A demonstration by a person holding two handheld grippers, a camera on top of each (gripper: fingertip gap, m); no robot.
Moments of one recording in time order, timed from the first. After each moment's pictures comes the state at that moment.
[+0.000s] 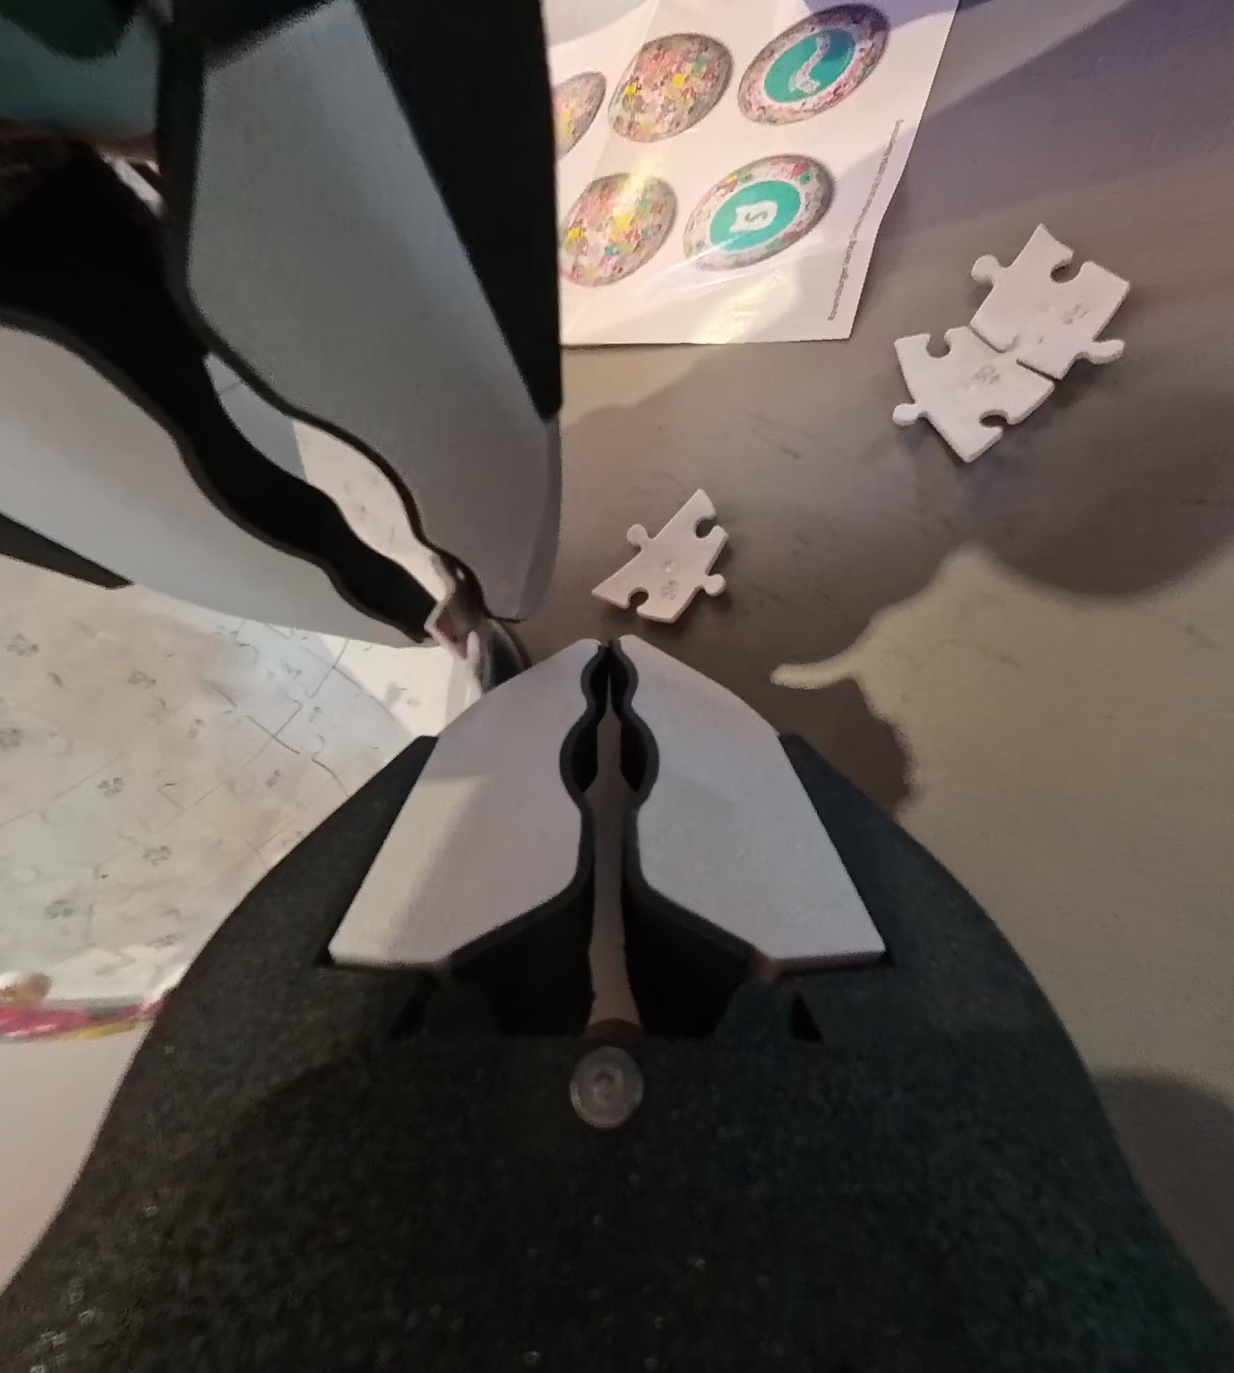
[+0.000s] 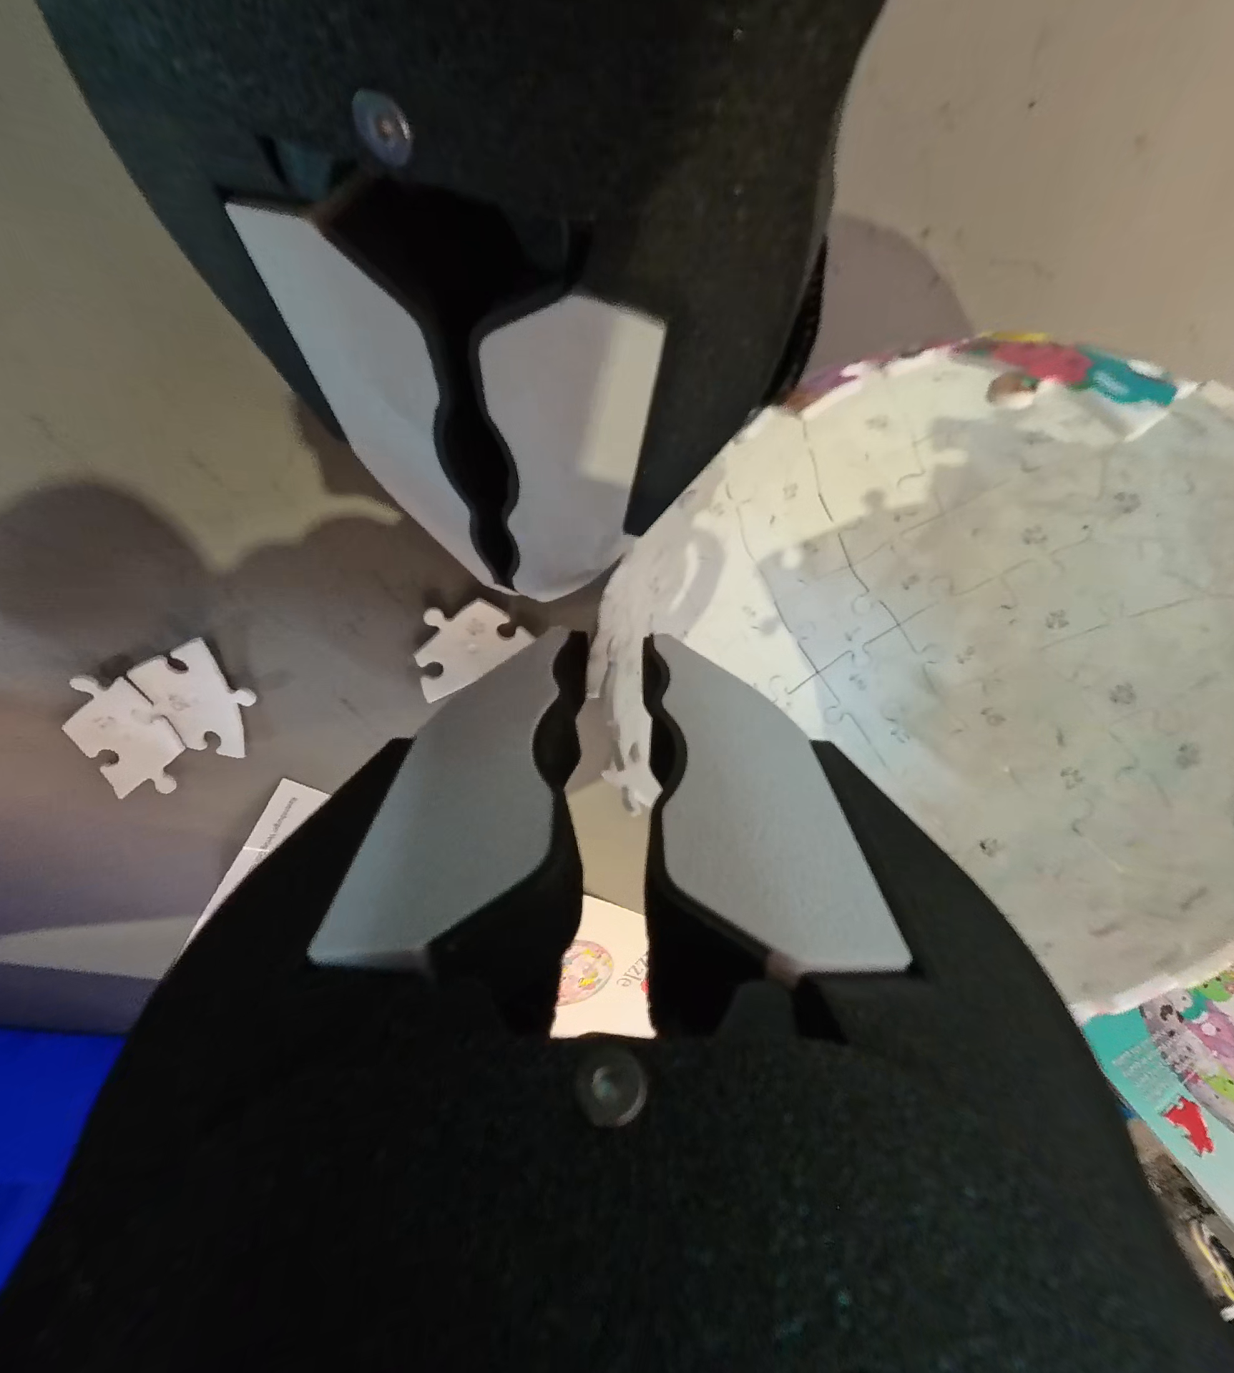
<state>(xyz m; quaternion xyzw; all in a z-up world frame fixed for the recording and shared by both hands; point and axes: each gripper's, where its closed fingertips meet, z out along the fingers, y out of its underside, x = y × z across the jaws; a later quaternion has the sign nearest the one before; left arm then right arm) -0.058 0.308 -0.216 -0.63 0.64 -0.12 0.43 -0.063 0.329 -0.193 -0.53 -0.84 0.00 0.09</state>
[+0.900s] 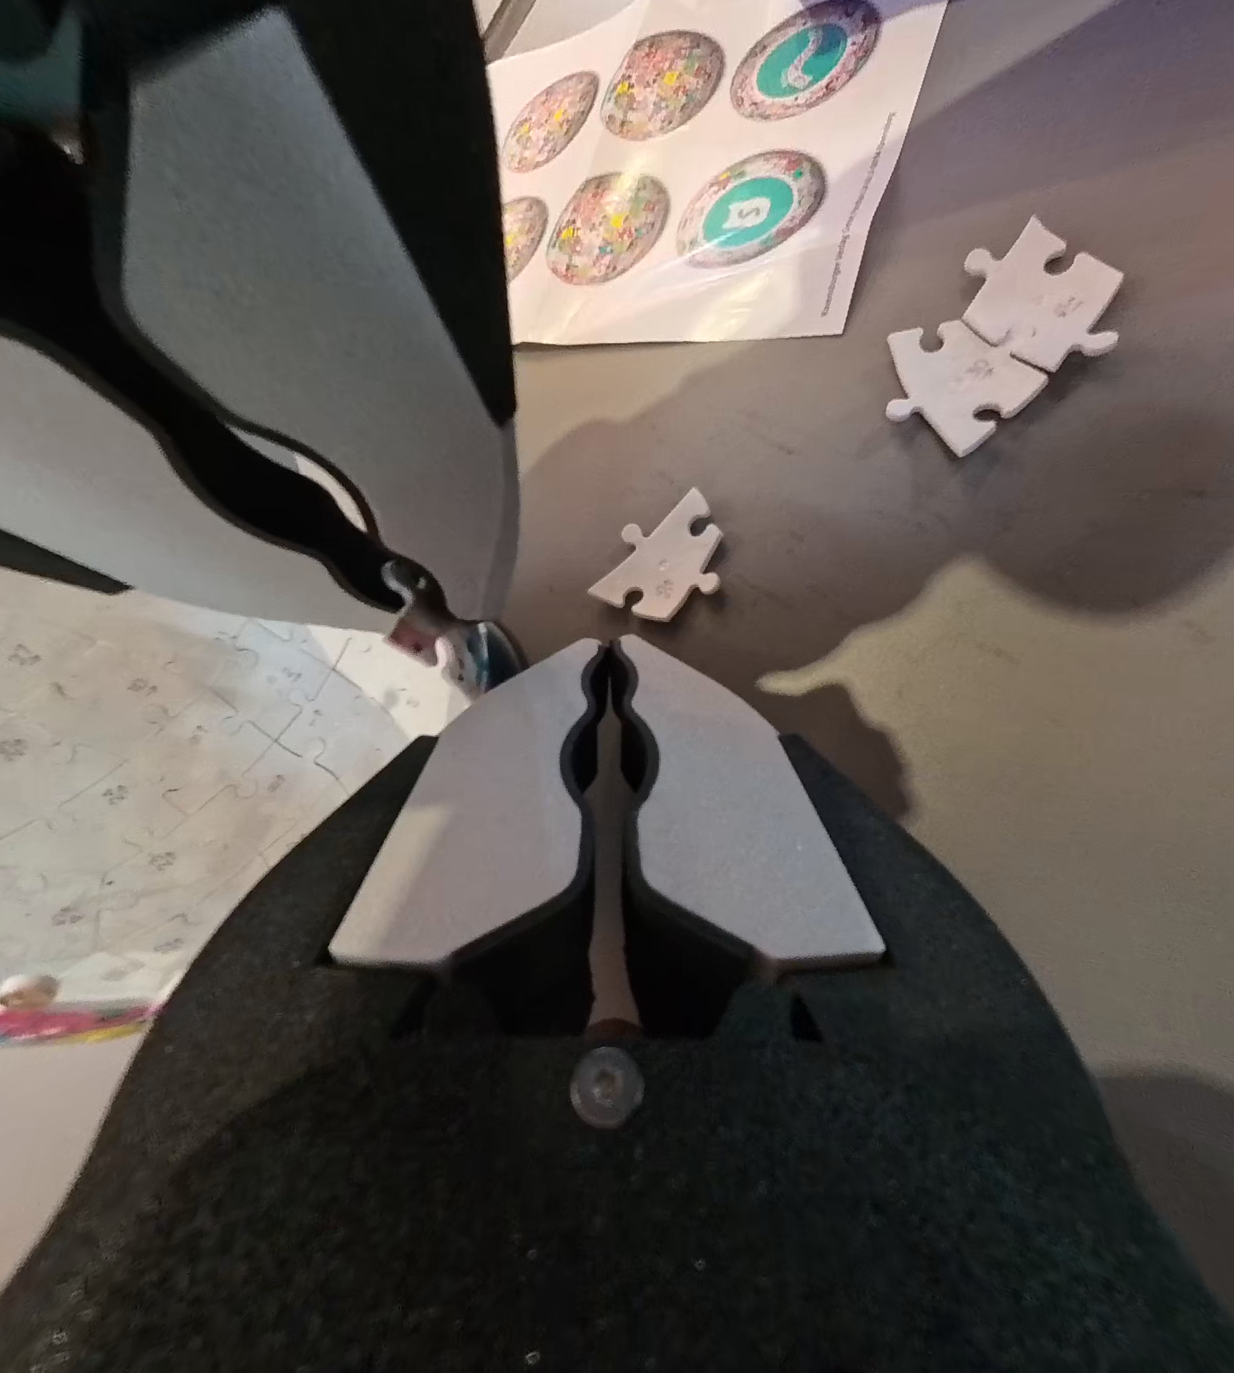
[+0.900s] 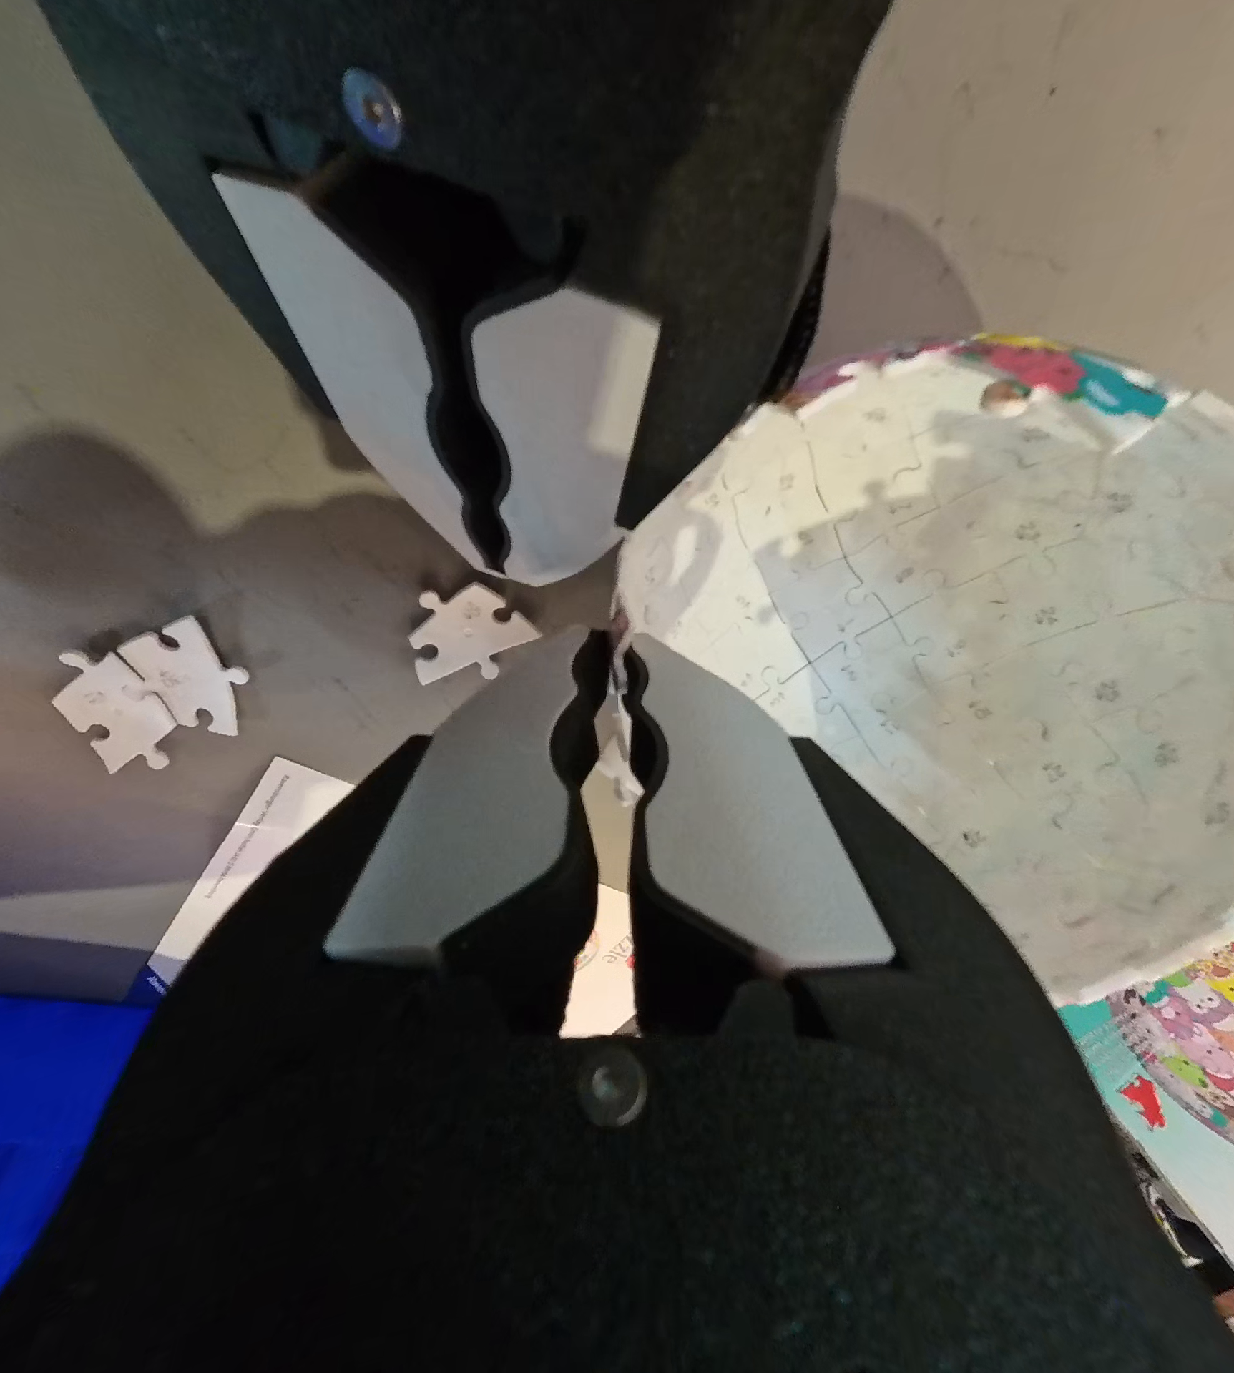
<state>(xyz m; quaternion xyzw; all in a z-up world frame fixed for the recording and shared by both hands) -0.058 0.306 -0.216 -0.63 0.64 -0.12 0.43 -0.062 0.331 -0.191 -0.52 -0.85 -0.02 0.08</state>
